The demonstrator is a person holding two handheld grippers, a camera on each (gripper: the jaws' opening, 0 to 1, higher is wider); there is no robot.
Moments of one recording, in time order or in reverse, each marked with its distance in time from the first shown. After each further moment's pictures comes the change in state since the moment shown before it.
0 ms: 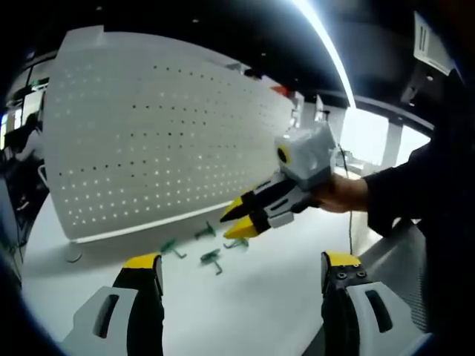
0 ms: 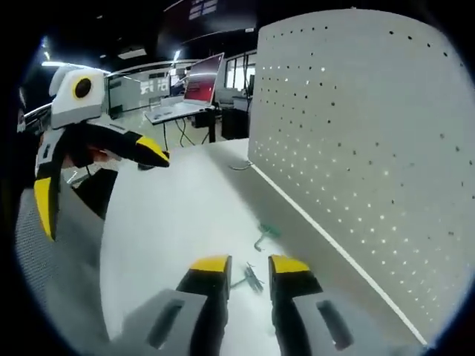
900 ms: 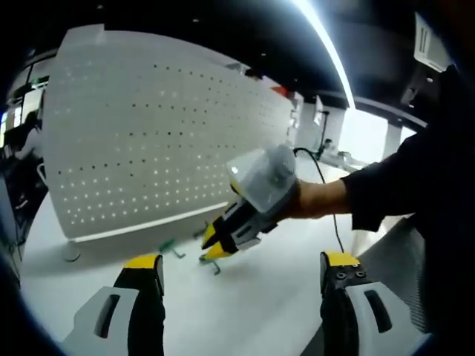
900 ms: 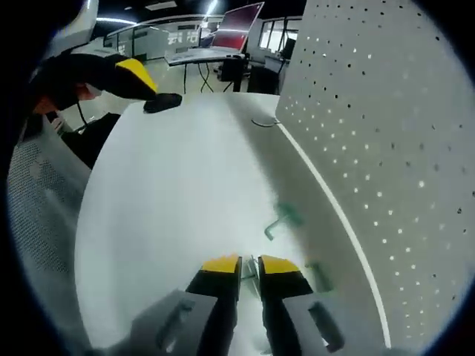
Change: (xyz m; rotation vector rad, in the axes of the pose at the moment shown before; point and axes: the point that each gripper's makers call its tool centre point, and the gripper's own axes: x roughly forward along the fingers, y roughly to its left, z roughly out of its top) left arm 0.000 -0.001 0.001 -0.008 -0.002 -0.008; right arm 0.047 0.006 -0.029 -0.197 0.238 0.074
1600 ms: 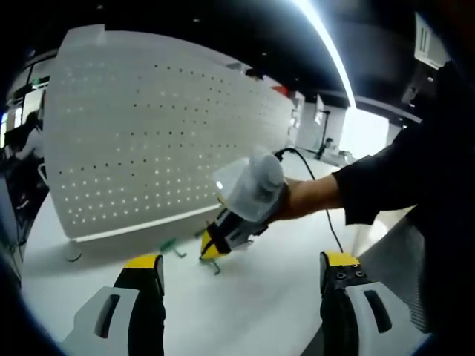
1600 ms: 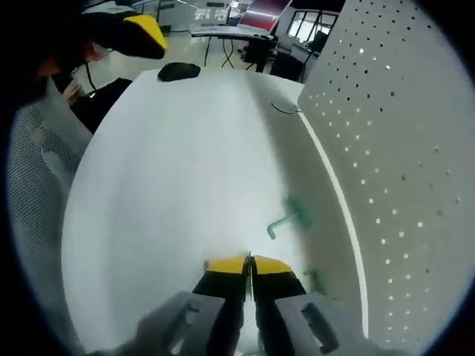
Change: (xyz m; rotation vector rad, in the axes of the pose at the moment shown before) left arm 0.000 0.001 -0.001 0.003 0.006 0.007; right arm 0.014 0.001 -0.009 -0.166 0.105 0.037
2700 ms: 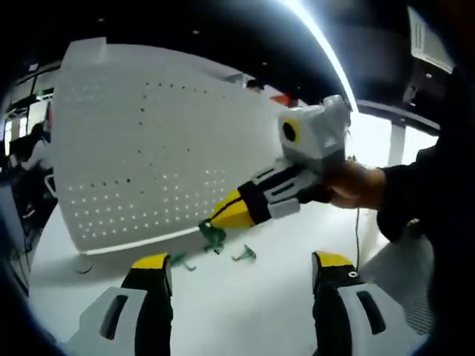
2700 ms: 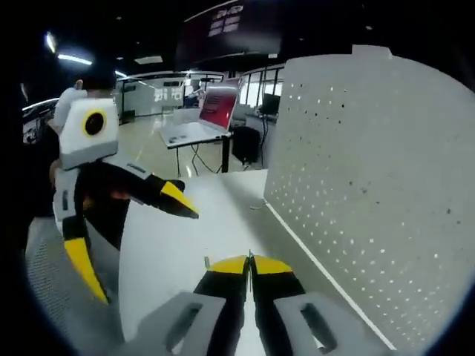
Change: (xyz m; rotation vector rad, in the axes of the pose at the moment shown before) left arm -0.010 0.006 0.021 0.033 -0.092 0.049; right arm -0.124 -0.002 0.093 0.302 -0.504 -0.145
